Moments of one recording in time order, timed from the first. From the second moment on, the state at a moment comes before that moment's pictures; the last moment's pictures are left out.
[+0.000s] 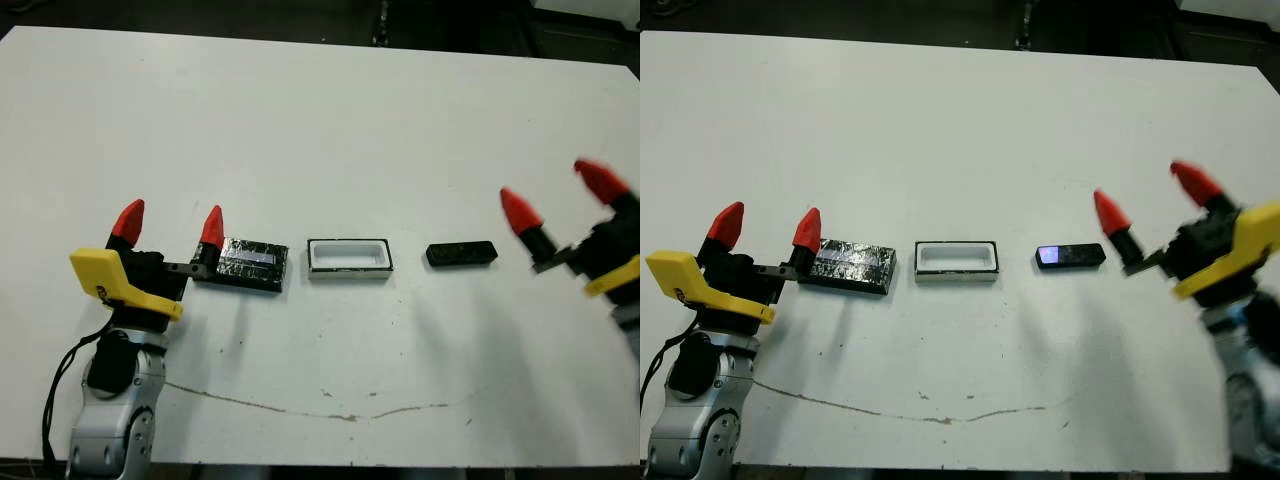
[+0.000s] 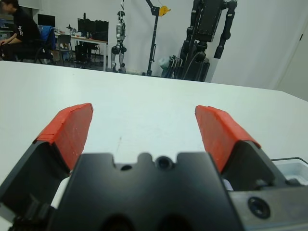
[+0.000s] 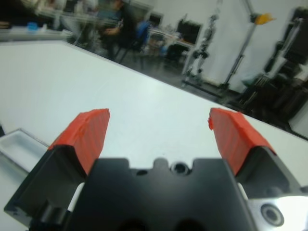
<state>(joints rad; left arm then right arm) 0.10 0.14 0.10 -0.35 -0.27 0.02 -0.15 -0.20 -0.72 -0.32 -0.10 0.49 0.21 0.71</state>
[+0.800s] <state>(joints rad) 0.09 0.13 0.09 -0.36 -0.27 0.04 -0.14 -0.89 -0.89 0.31 0.66 0.10 0.05 1.61</state>
